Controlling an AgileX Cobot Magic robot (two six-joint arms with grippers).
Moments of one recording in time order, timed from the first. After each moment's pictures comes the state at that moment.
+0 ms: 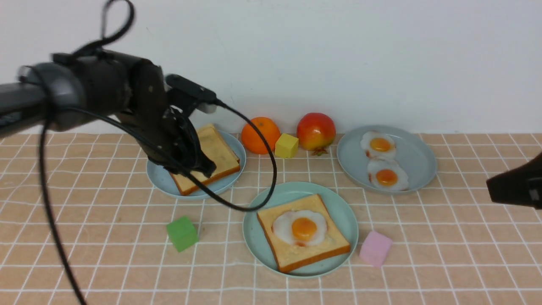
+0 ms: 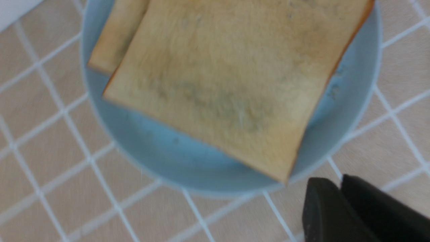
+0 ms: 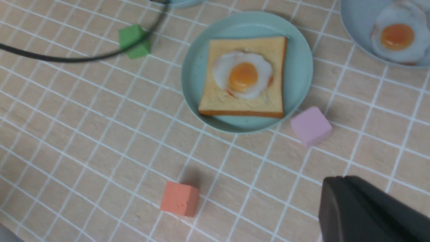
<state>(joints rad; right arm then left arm) 0.16 0.99 -1.04 0.48 1.00 -0.33 -0.31 1.94 -1.49 0.05 0.70 0.25</state>
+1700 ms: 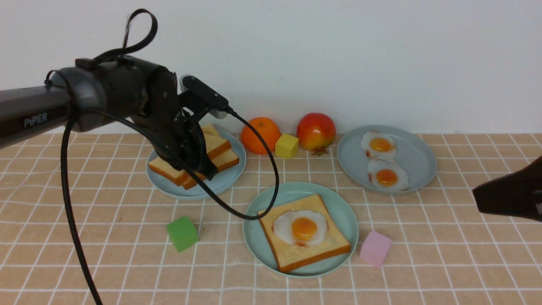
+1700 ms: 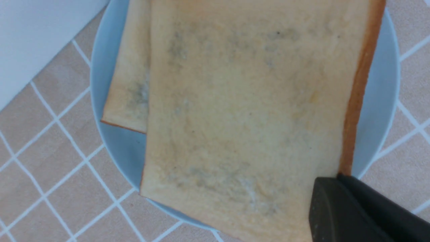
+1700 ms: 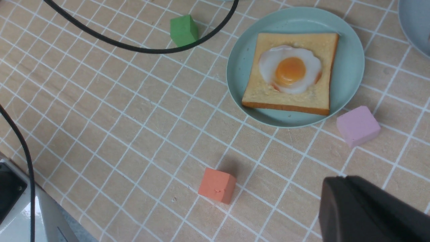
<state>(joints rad) 0.16 0.98 -1.04 0.59 1.06 -0.42 -0.33 1.96 -1.52 0.11 0.69 0.32</state>
